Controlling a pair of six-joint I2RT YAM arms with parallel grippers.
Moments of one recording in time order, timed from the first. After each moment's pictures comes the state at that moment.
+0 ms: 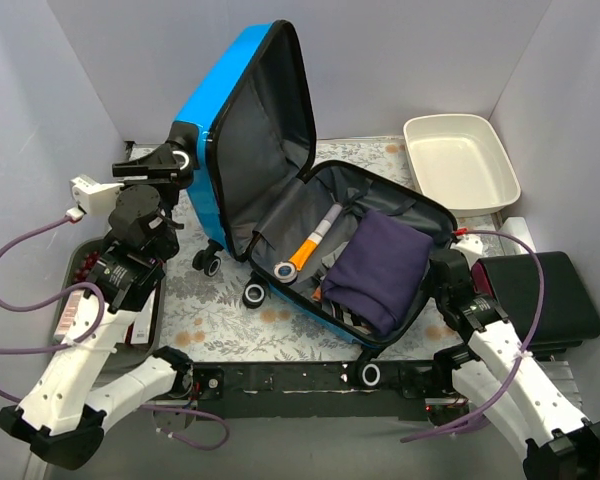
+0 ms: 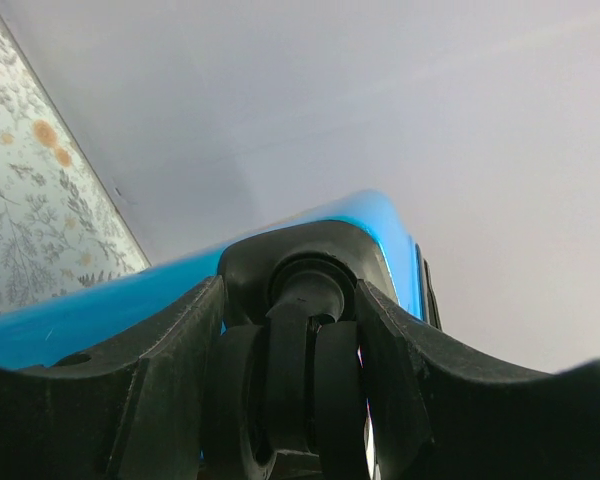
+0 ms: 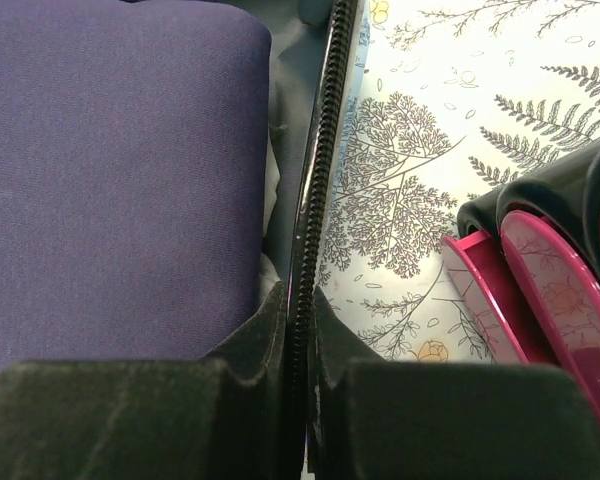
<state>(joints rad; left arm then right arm) -0.52 0.89 1.21 -0.36 -0.84 -1.24 0.38 0.64 0.46 -0.54 0.44 0.57</state>
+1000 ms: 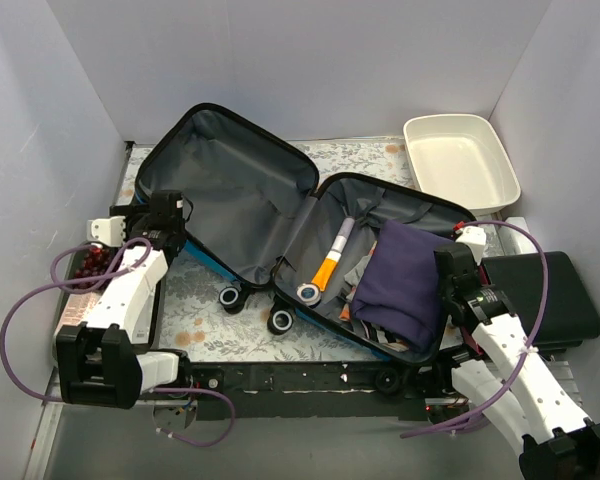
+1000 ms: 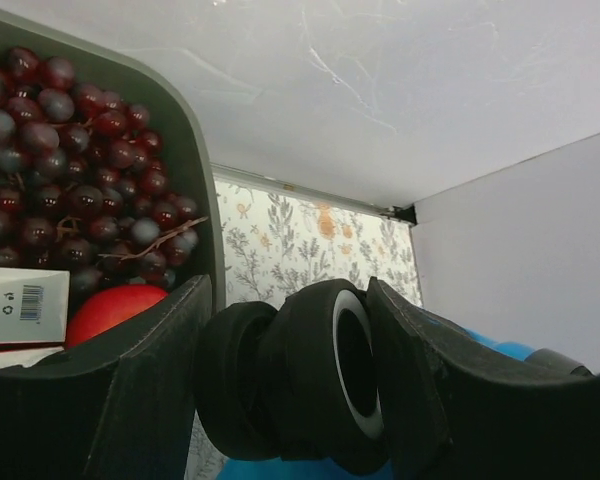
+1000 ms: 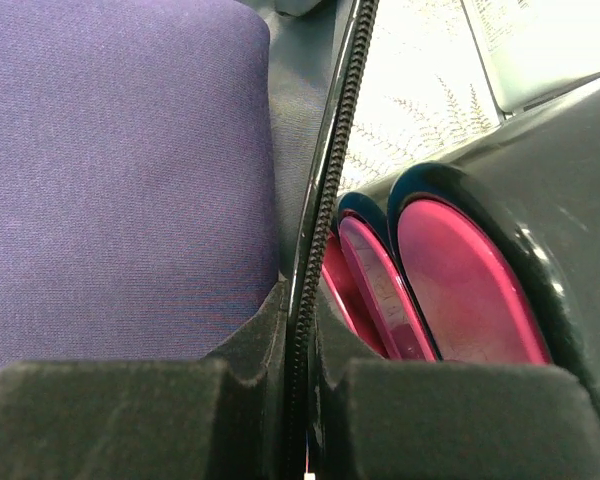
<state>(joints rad) -0.12 1.20 0.87 -0.44 -1.18 -1.51 0.34 0.69 0.58 -0.73 0.56 0.33</state>
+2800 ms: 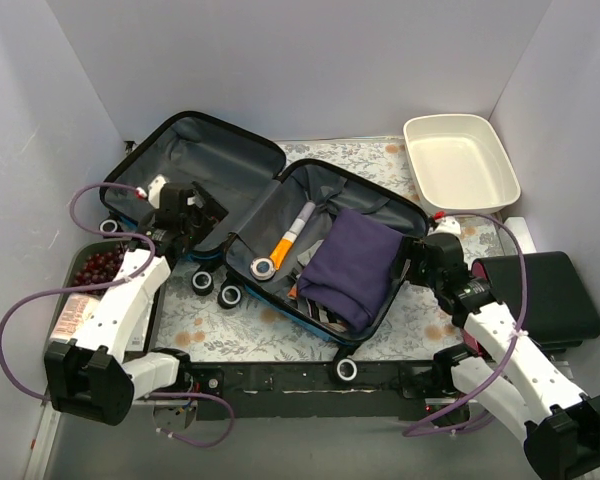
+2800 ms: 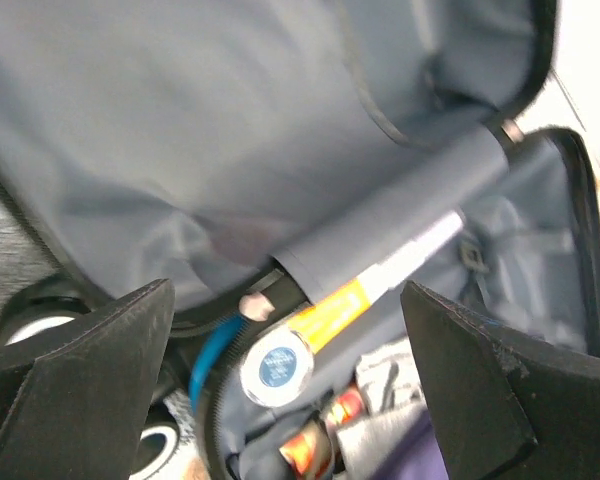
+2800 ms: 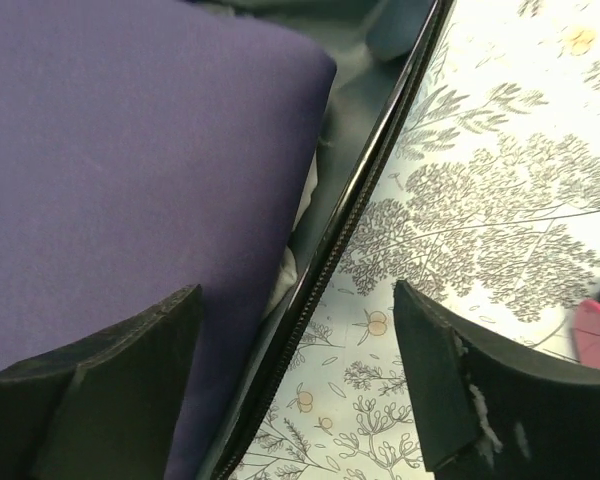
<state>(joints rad) -0.20 1.16 0.97 -0.53 -0.22 -0.93 0.39 0.79 0.53 -0.44 0.18 0.48</state>
